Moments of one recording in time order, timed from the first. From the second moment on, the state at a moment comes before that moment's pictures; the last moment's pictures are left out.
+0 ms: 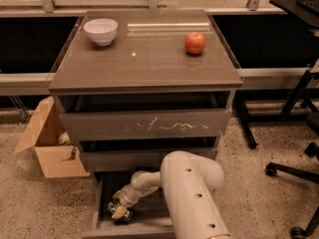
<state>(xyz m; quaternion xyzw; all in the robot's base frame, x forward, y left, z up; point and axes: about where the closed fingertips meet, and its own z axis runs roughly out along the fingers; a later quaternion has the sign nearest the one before) 0.552 0.195 0.135 -0.68 0.66 0.26 0.20</state>
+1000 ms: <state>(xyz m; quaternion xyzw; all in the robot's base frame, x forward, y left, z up) 0.548 0.197 0.155 -0.68 0.63 0.30 0.23</state>
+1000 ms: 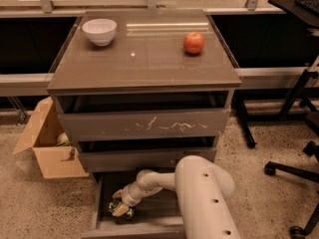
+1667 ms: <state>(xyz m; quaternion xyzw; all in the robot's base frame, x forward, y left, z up) 0.549 0.171 0.225 -0.72 0.54 0.30 0.32</state>
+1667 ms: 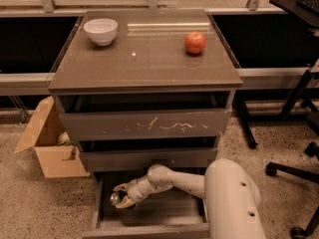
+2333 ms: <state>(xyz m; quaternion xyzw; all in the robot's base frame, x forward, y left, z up) 0.559 0.174 0.192 -0.73 0.53 0.31 0.31</state>
